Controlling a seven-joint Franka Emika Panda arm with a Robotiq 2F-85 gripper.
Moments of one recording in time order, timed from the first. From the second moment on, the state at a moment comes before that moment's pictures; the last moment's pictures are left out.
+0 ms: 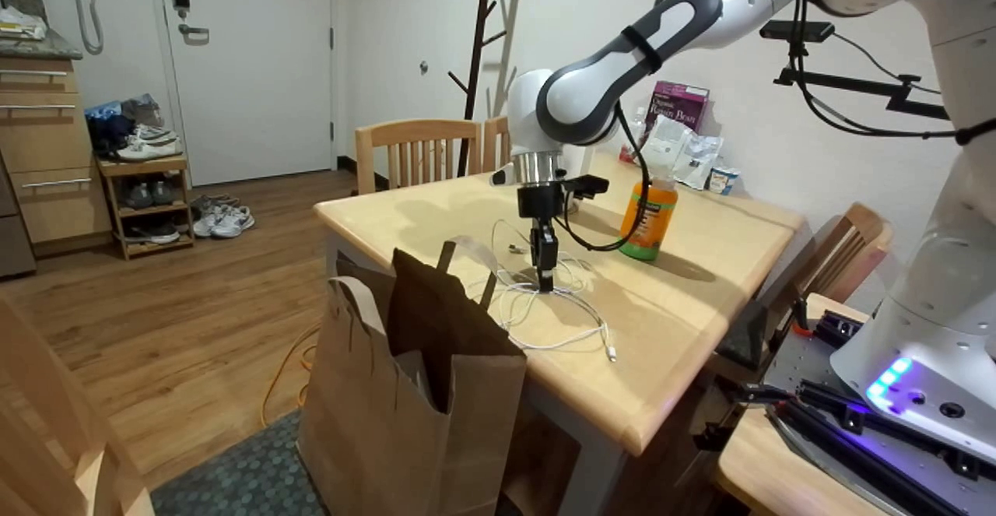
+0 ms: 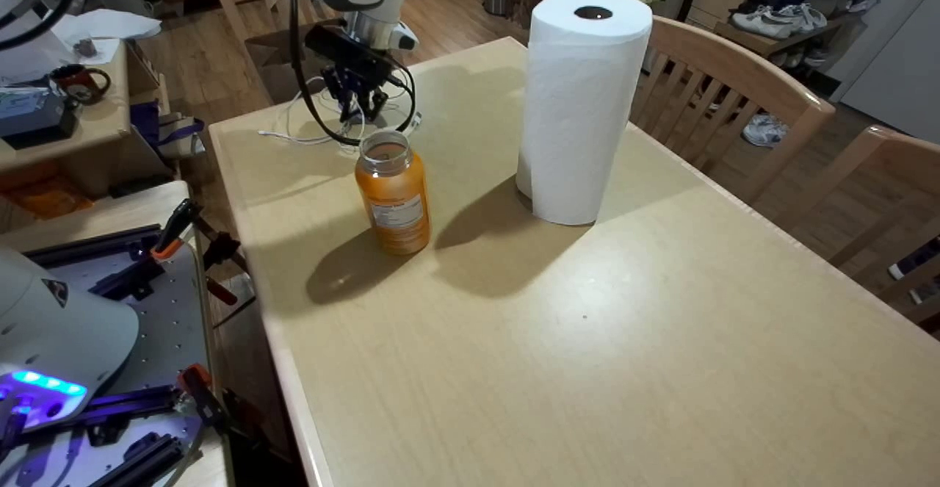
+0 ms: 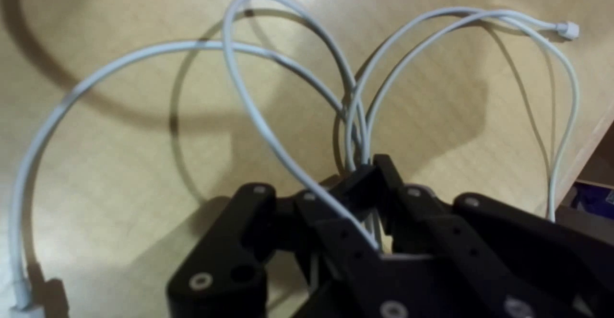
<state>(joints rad) 0.17 0.59 0.27 -1.90 0.14 2.13 -0.47</state>
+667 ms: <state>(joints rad) 0.18 0.38 0.27 -1.80 0.06 2.13 -0.46</state>
